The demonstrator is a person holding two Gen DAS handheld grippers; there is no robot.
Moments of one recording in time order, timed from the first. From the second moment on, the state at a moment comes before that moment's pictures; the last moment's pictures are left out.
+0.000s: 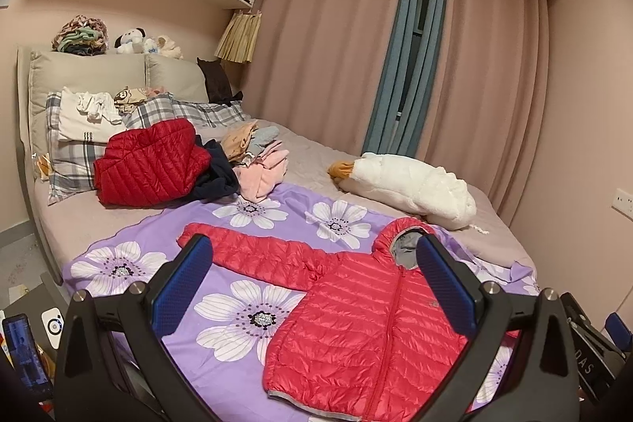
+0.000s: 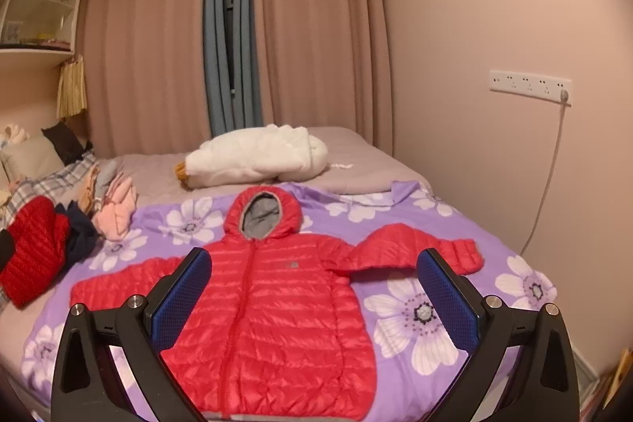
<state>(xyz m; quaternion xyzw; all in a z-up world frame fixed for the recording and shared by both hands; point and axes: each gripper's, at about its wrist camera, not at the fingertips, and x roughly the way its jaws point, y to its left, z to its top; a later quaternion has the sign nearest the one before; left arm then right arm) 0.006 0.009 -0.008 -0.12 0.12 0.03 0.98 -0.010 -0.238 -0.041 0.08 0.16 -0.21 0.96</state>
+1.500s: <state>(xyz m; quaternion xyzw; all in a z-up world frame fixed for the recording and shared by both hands) 0.008 0.014 -0.010 -0.12 0.14 0.05 0.98 -0.007 -0.239 -0.039 0.07 0.16 -0.20 0.96</state>
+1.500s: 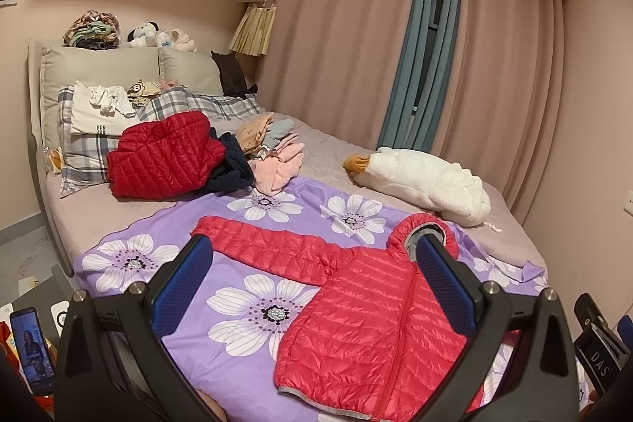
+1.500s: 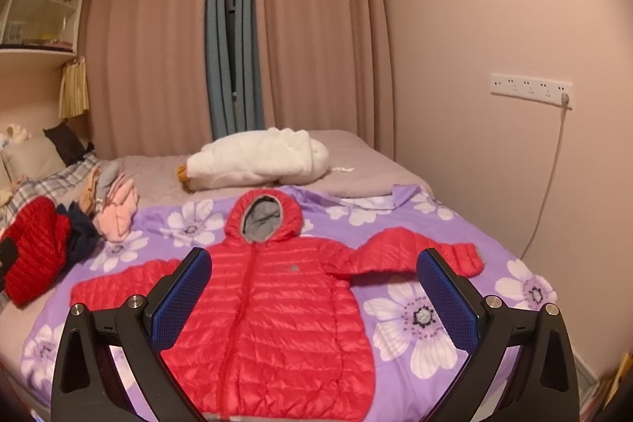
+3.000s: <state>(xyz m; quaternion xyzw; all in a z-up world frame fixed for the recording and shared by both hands) 0.022 0.029 -0.026 -0.13 0.17 0.08 0.97 -0.001 -0.230 -0.043 0.07 0.18 -0.19 0.96</state>
